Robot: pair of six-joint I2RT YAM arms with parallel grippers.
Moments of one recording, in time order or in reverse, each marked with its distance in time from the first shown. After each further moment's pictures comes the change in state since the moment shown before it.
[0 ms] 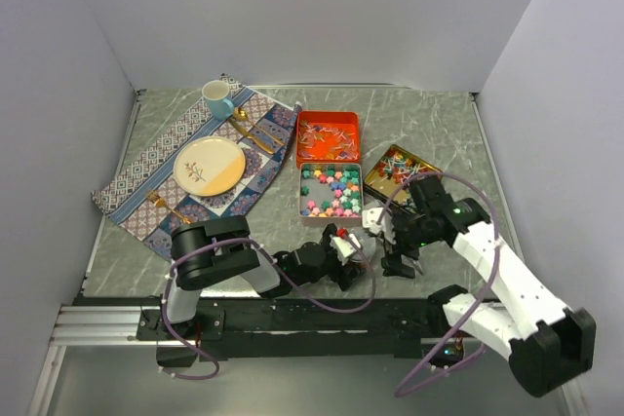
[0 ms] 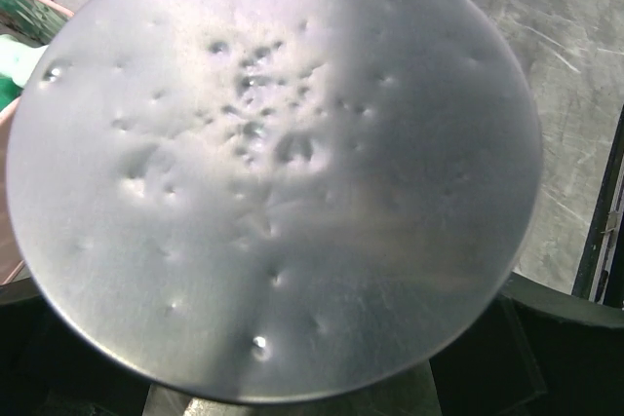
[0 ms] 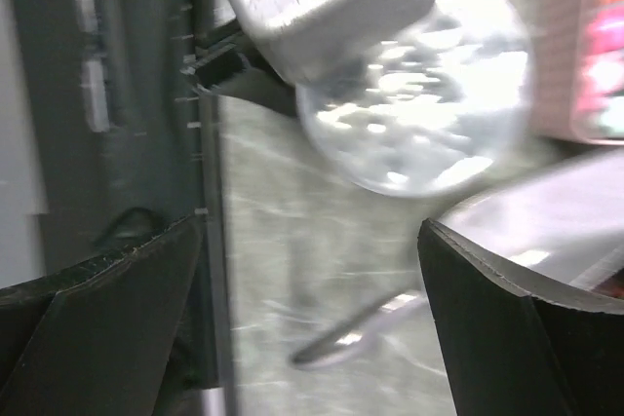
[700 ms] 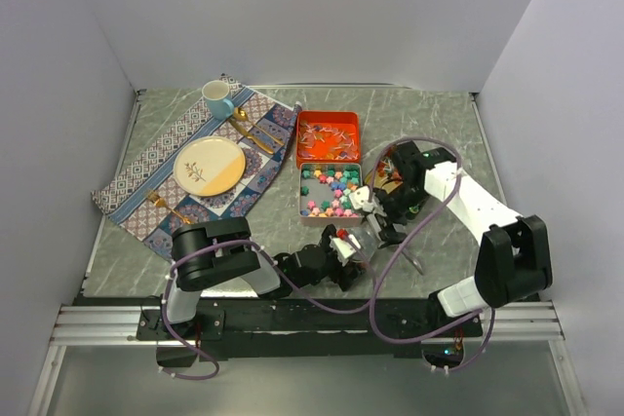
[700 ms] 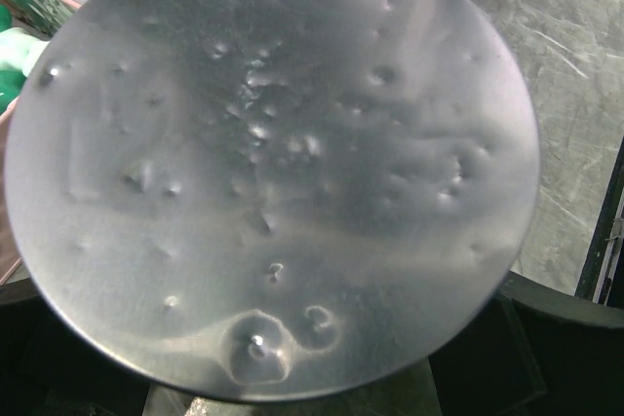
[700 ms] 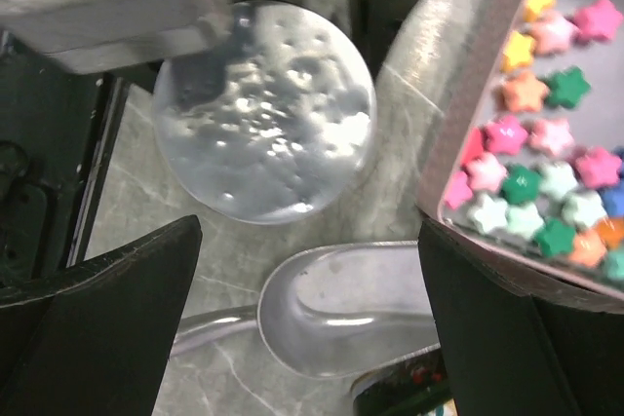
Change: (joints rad) left arm -0.017 0.002 -0.003 0.005 -0.046 -0.011; right arm -0.098 0.448 0.288 -0.108 -0.089 -0.559
